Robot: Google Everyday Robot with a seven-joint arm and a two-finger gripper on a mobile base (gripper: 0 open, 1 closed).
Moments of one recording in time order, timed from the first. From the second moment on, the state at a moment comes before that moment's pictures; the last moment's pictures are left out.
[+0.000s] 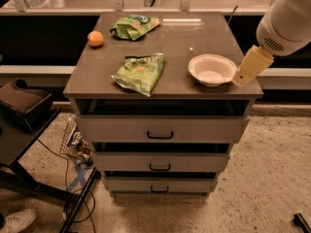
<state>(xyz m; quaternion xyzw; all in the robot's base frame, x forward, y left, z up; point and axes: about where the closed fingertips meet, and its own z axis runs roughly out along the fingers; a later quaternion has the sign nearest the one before) 0.554 -0.249 0.980 -0.39 0.84 -0.23 0.29</state>
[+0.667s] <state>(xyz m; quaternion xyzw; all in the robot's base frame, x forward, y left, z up) 0.581 -0.252 0.977 -0.33 0.85 -0.22 0.35</state>
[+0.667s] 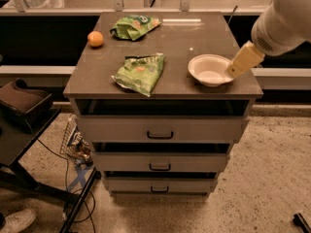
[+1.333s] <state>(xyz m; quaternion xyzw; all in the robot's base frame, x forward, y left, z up) 0.595 -0.290 0.964 -0.36 0.81 -0.16 0.43</state>
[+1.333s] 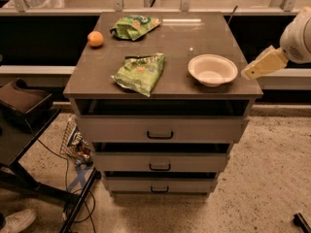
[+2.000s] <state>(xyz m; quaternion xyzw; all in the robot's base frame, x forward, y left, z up) 0.602 -0.271 0.952 -0.42 0.78 -0.08 0.46</state>
